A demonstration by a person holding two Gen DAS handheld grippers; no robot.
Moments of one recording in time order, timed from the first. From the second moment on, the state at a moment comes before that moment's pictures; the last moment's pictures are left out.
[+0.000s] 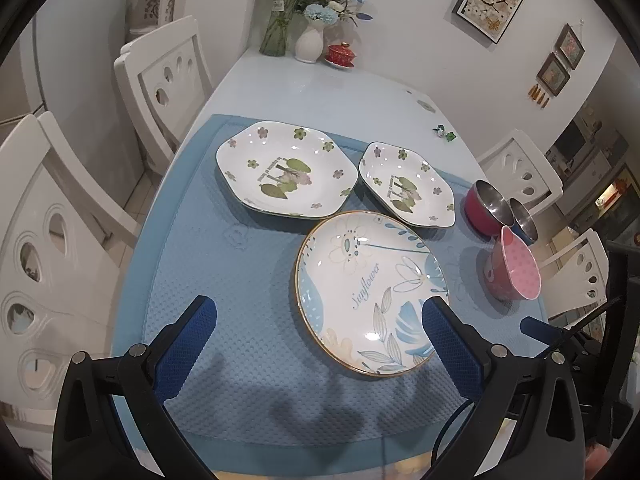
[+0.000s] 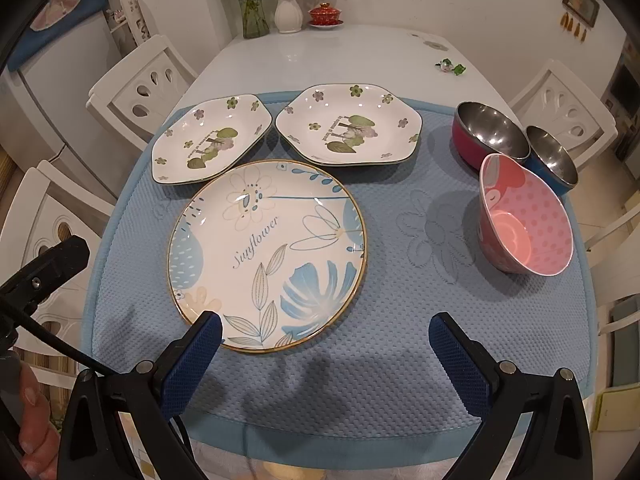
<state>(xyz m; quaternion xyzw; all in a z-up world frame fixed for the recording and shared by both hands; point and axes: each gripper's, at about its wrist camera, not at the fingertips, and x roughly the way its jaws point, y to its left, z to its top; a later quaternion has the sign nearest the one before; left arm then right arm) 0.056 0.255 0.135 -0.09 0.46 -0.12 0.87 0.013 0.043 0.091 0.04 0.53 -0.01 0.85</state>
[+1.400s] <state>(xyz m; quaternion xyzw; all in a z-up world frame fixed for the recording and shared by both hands) 0.136 0.235 0.030 -0.06 0.55 -0.16 0.82 0.096 0.014 0.010 0.04 0.57 0.03 0.82</state>
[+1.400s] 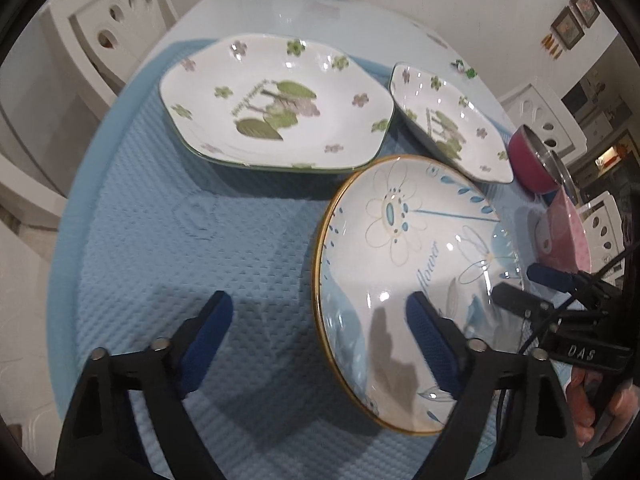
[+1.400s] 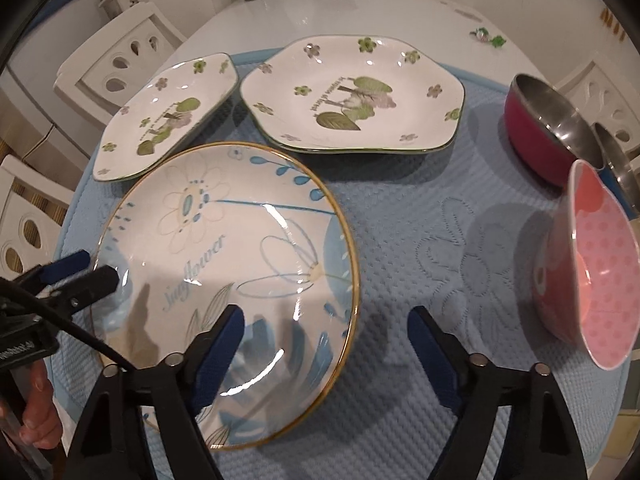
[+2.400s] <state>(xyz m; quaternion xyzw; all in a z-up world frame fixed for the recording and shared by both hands) 0.135 0.215 0.027 -0.04 0.53 -0.14 0.84 0.089 0.024 0.000 0.05 0.55 0.09 0.83</state>
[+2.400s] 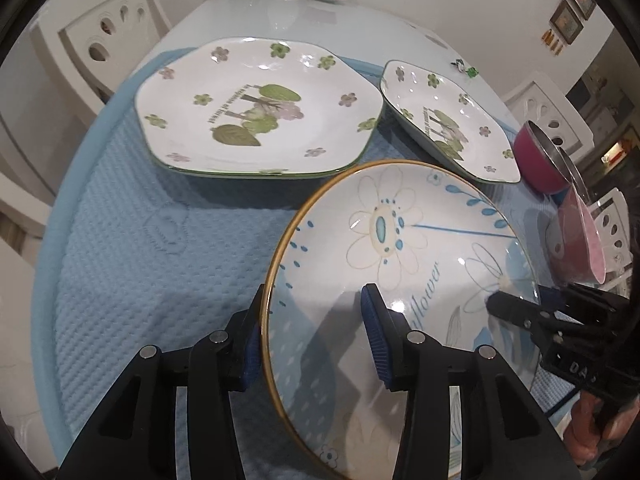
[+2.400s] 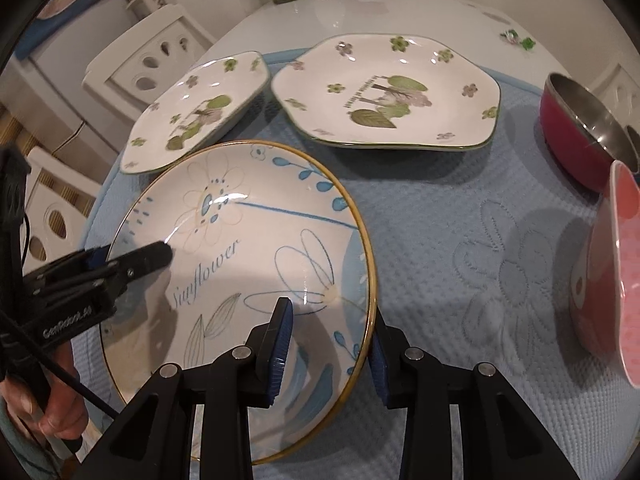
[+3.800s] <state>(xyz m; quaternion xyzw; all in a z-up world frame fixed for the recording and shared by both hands) 0.028 0.258 0.031 -0.06 0.56 -0.13 0.81 -0.001 0.055 0.010 0.05 0.59 0.09 0.80</state>
